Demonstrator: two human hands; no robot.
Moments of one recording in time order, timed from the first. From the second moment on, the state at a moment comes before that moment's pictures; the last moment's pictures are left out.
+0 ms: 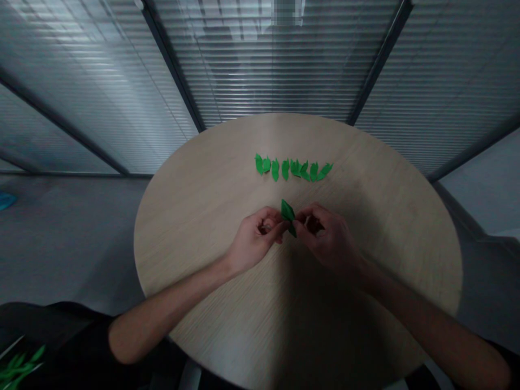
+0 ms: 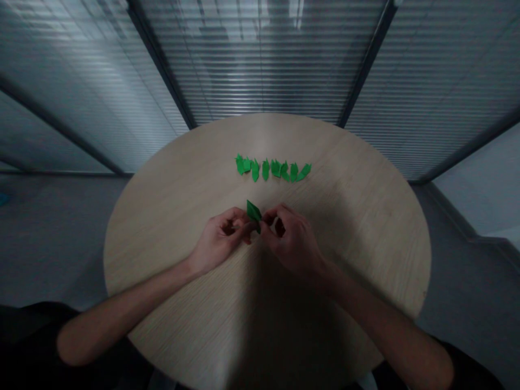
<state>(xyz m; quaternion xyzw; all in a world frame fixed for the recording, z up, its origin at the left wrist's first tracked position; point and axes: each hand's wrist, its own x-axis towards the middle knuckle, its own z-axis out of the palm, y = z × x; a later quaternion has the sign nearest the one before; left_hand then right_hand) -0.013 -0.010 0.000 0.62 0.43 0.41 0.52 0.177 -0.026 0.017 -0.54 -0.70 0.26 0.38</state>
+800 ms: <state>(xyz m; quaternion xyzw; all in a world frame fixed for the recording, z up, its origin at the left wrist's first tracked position) -0.012 -0.016 -0.004 0.71 0.45 0.42 0.36 0.175 -0.029 0.012 -0.52 -0.74 0.16 0.38</state>
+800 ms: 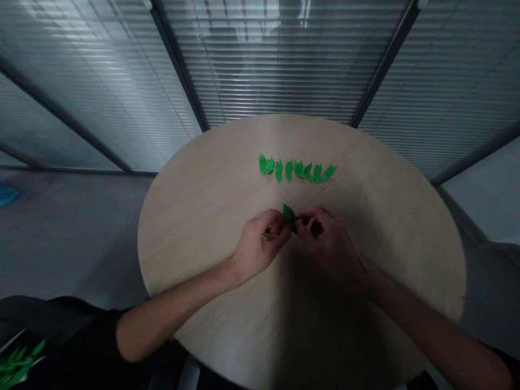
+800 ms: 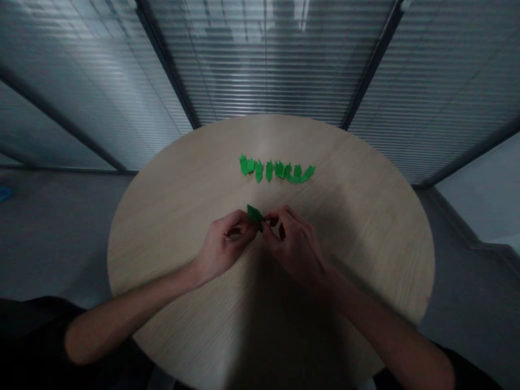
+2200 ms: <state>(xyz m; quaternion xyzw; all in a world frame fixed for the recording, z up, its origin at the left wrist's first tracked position) -0.011 -0.016 -0.004 0.69 0.47 0.40 0.38 0.171 -0.032 0.004 -0.47 -0.80 -0.01 0.38</state>
